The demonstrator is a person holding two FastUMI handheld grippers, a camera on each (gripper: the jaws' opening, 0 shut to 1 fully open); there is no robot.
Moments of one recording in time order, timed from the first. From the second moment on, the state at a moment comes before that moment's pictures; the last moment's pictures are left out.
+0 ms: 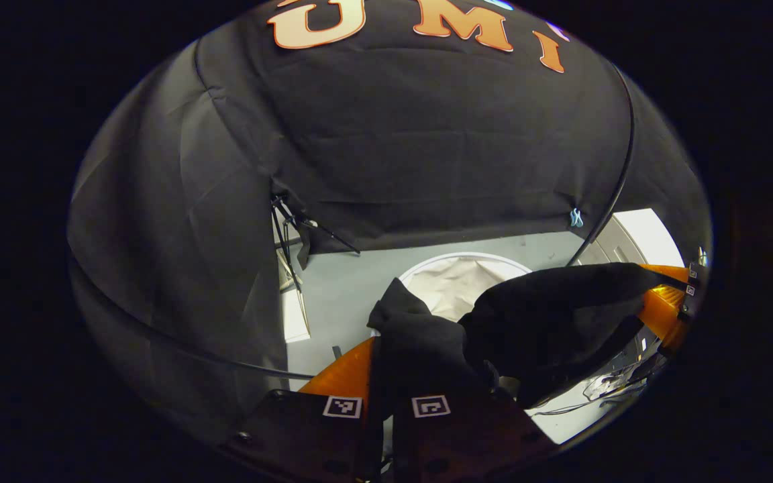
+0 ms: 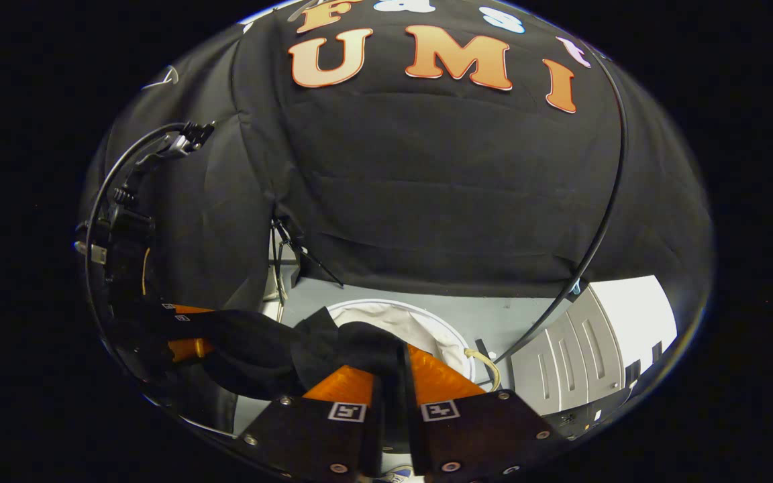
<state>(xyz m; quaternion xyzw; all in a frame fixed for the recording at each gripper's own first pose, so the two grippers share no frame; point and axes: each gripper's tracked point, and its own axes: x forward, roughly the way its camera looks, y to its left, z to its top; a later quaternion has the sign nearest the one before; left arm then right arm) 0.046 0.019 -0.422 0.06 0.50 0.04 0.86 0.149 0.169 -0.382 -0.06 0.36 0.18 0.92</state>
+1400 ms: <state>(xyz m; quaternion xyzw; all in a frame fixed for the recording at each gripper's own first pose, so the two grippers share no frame) 0.003 0.013 -0.299 0.05 0.37 0.02 0.93 0.066 0.051 -0.282 0.03 0.32 0.07 0.94</state>
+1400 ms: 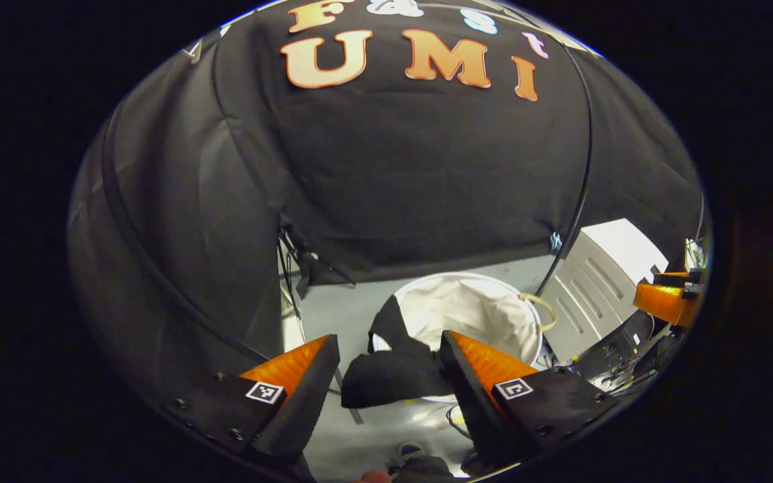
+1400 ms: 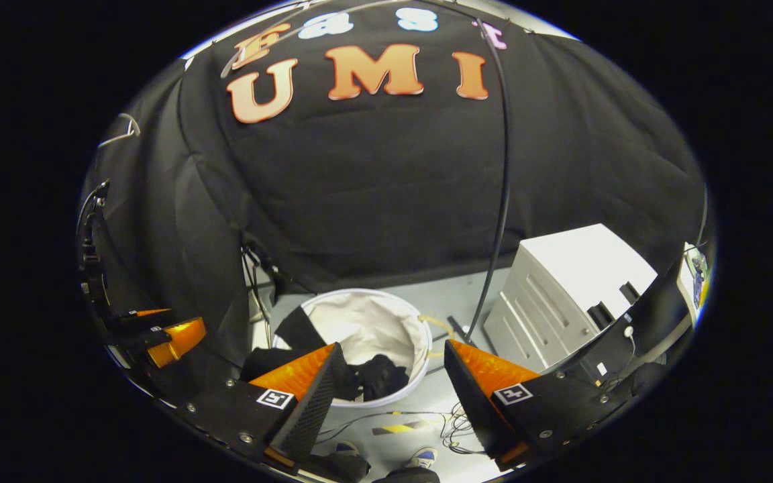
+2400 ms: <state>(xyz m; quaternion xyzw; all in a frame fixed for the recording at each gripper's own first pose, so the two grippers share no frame) 0.043 -0.018 0.044 0.01 0.04 0.04 1.00 0.069 -0.004 0.042 0.04 0.04 0.07 1.00</state>
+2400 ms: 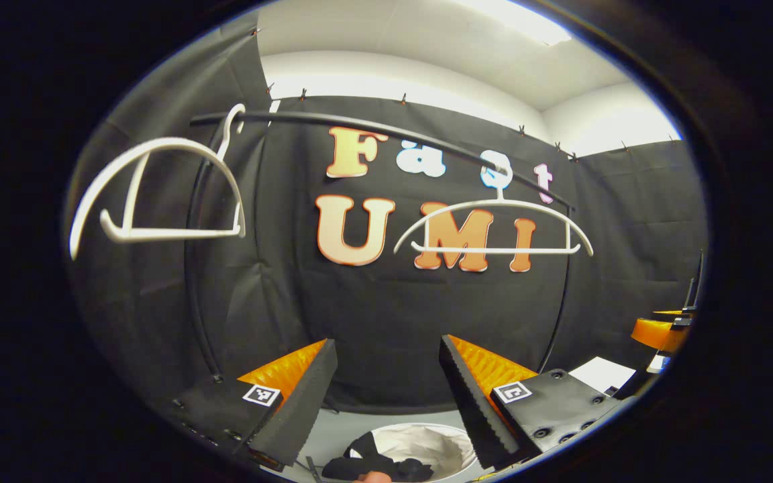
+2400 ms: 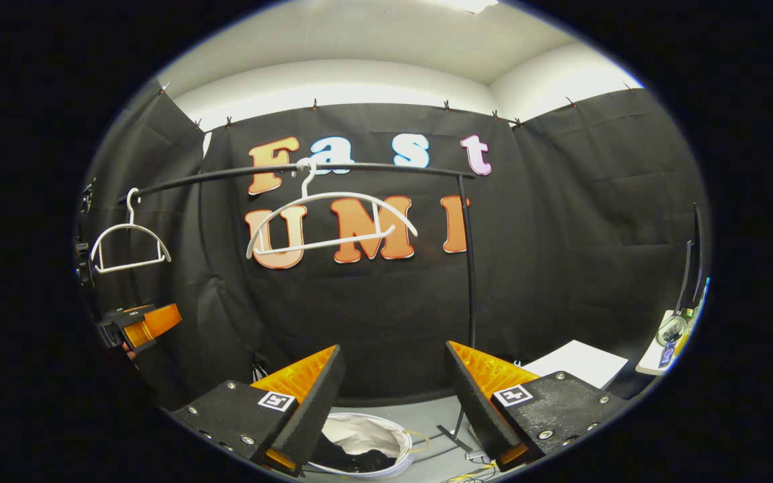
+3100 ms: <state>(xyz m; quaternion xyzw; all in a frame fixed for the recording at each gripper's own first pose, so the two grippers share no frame) 0.048 -0.032 0.077 -0.01 -0.01 0.03 1.00 0.062 -0.039 0.104 0.05 -0.05 0.04 1.00</state>
